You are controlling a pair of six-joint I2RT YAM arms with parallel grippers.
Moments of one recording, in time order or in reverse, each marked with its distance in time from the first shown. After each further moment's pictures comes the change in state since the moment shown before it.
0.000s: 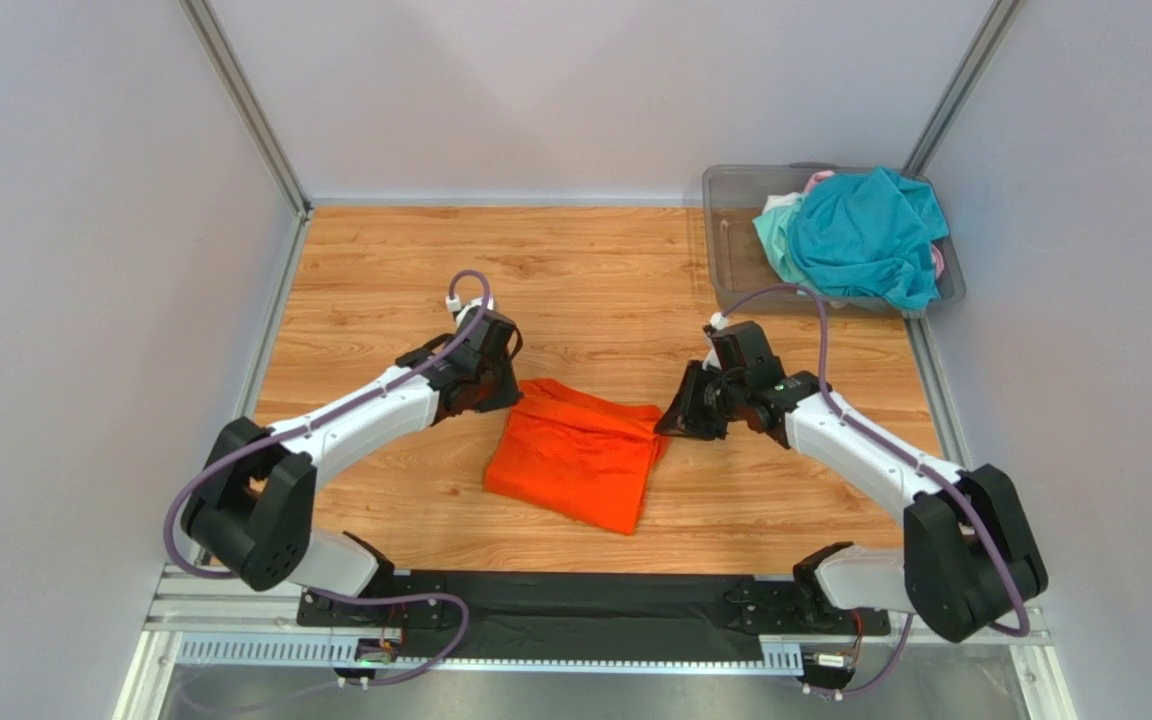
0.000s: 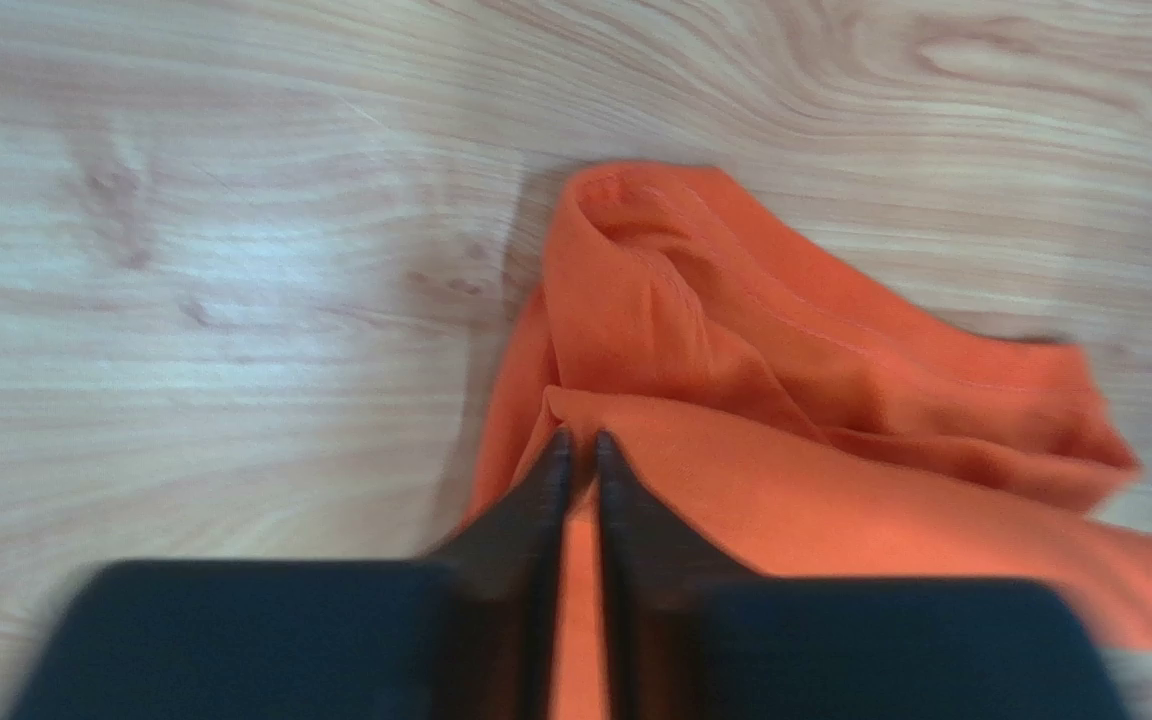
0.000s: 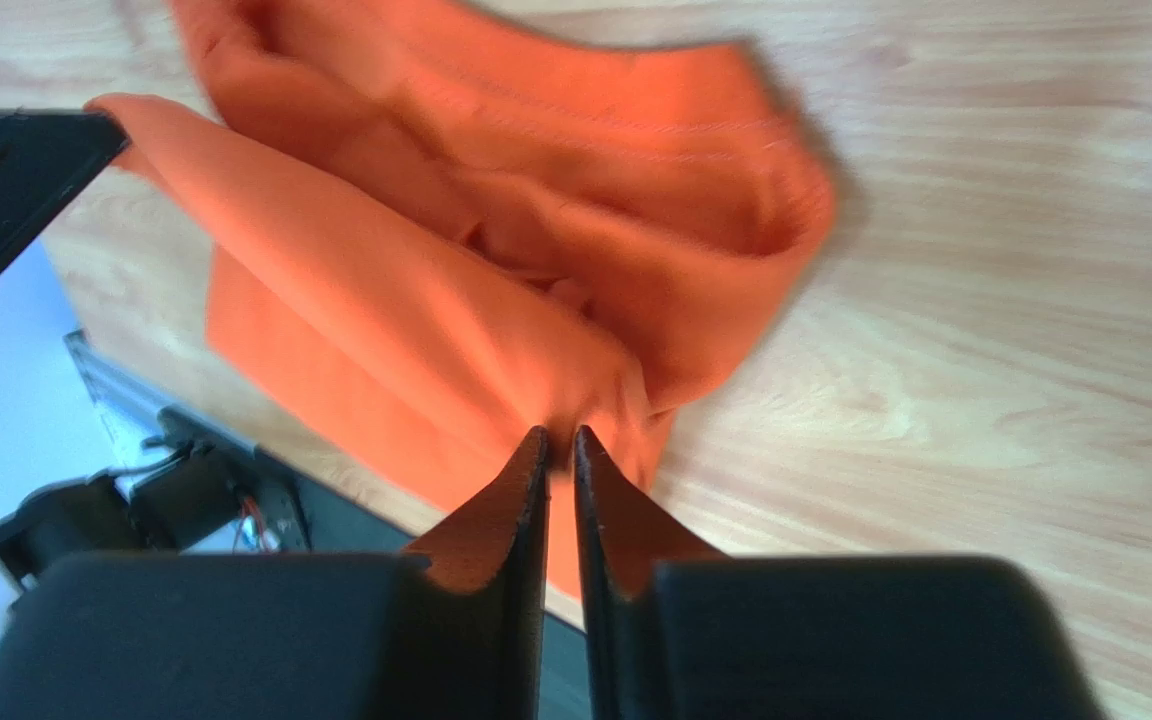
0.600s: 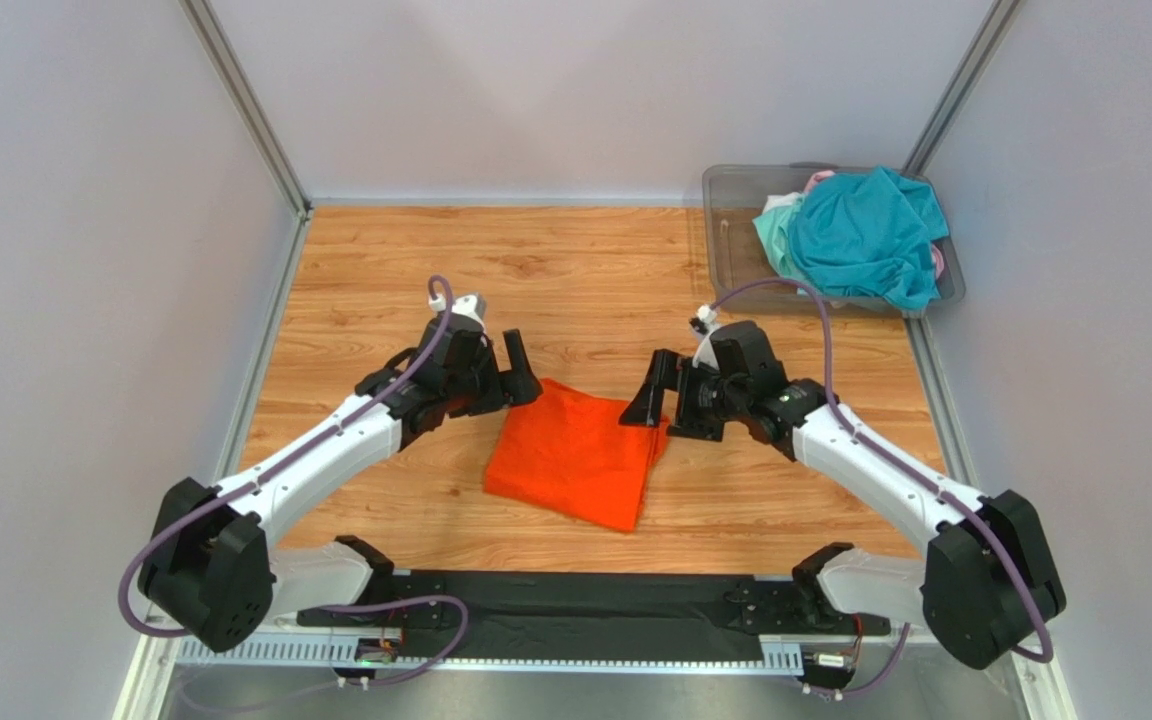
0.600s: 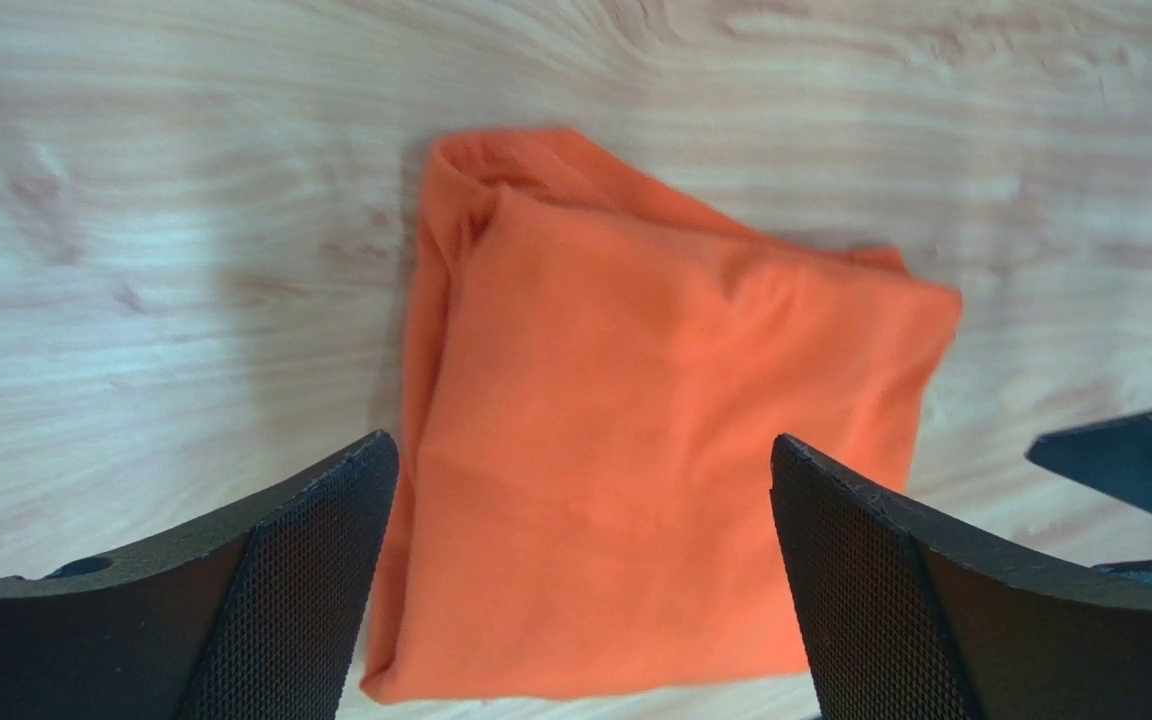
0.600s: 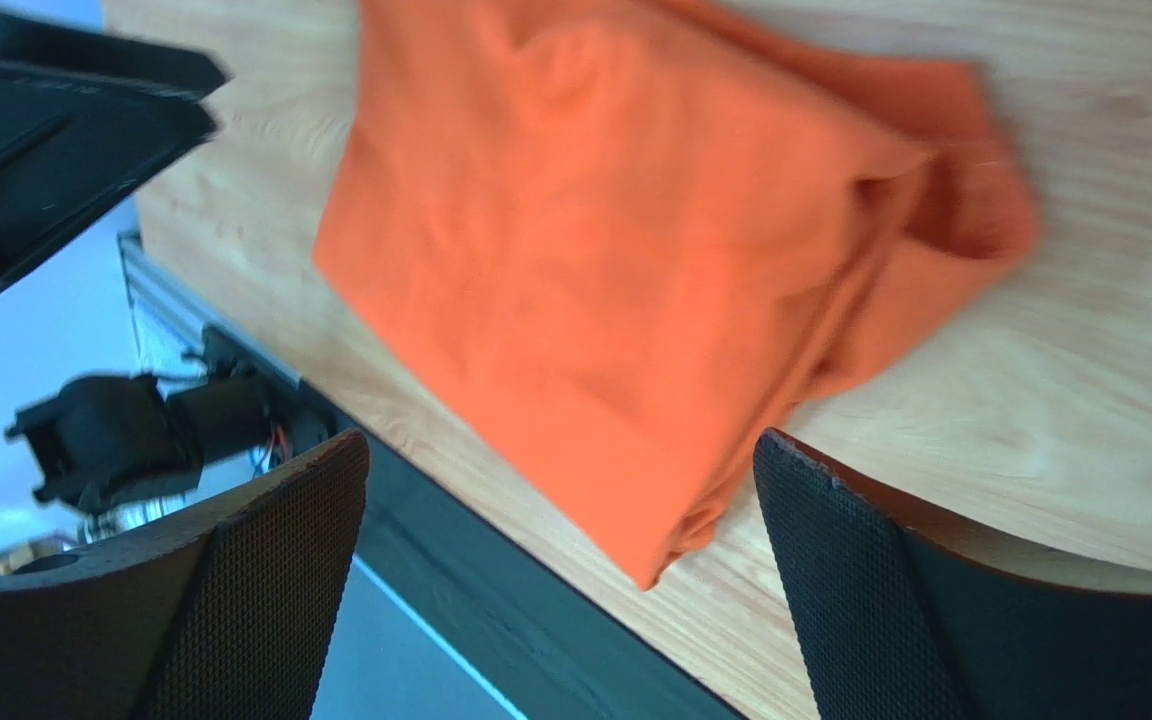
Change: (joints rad) left arm 0.030 -0.198 -0.082 0.039 0.138 0.053; right arm 0.058 -0.074 0.007 0.046 -0.040 -0.045
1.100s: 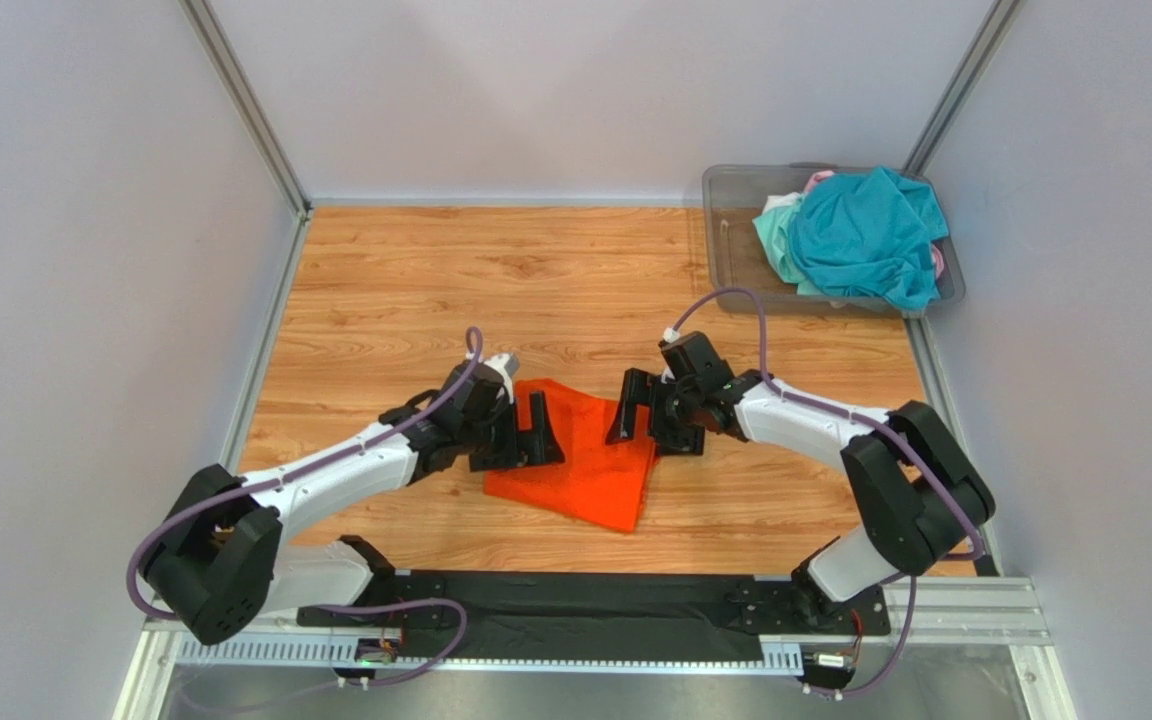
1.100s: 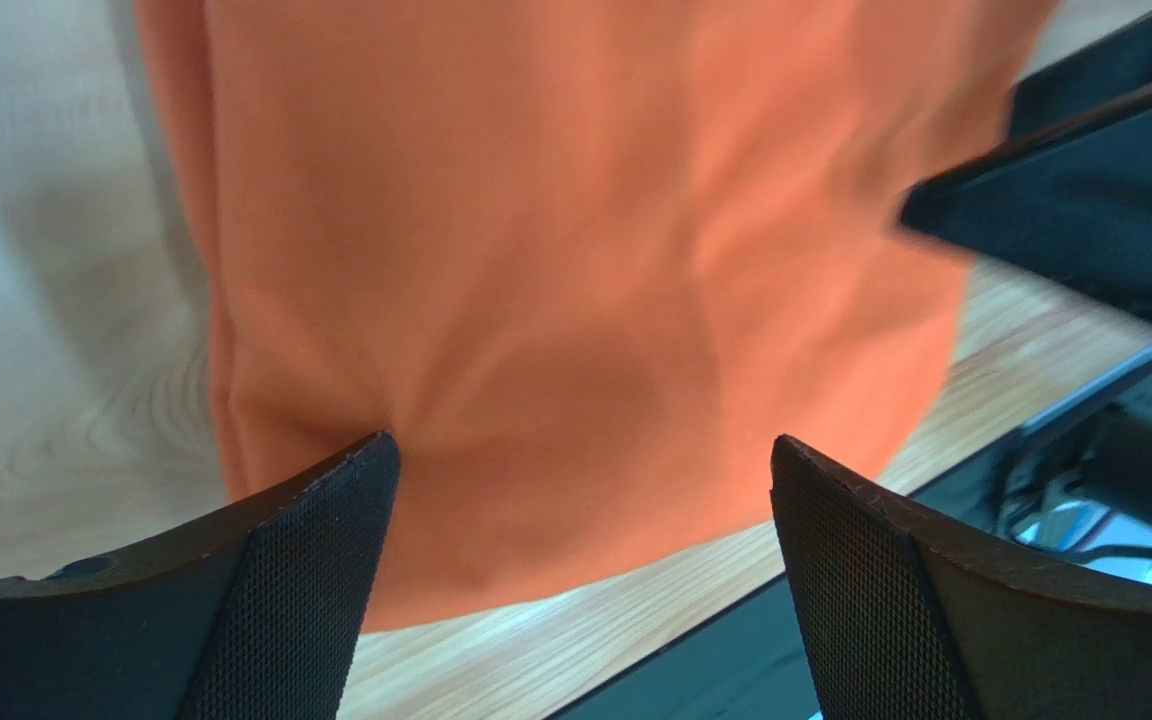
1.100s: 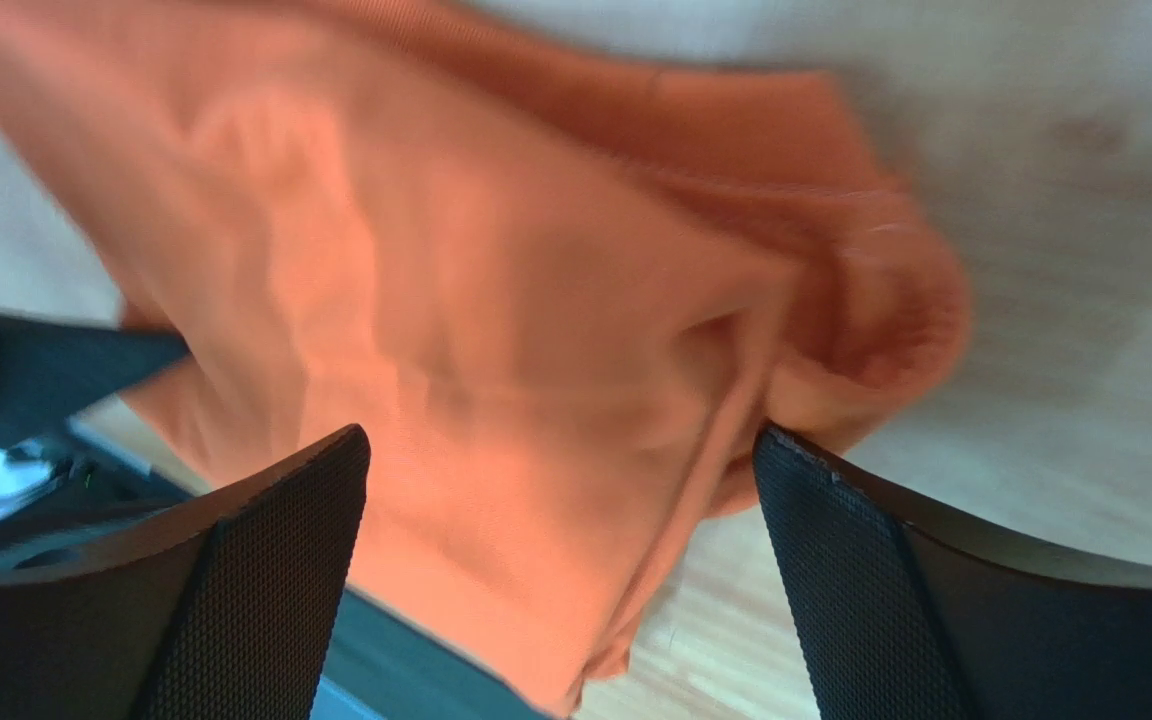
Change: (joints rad) left arm -0.110 0.009 -0.201 0.110 0.204 -0.045; right arm 0.080 0.317 0.027 0.072 0.107 0.031
